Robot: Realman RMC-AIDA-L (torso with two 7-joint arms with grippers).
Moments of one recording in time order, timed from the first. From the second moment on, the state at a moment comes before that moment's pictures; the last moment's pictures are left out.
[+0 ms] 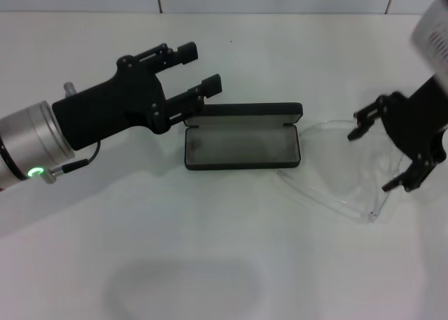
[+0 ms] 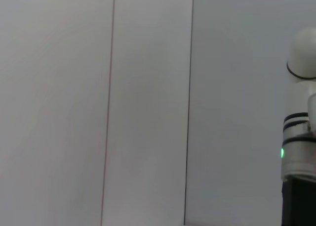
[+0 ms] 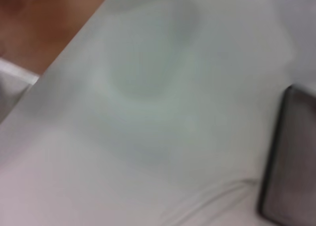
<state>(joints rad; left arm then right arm) -0.37 -2.09 1.13 0.65 1.28 1.48 -1.08 0.83 2.01 -1.17 -1.19 -2.52 -1.80 1.28</state>
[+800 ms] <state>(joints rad) -0.38 -2.08 1.11 0.59 1.28 1.45 -1.04 0.84 2.01 -1.38 -1.17 -2.62 -1.69 1.35</state>
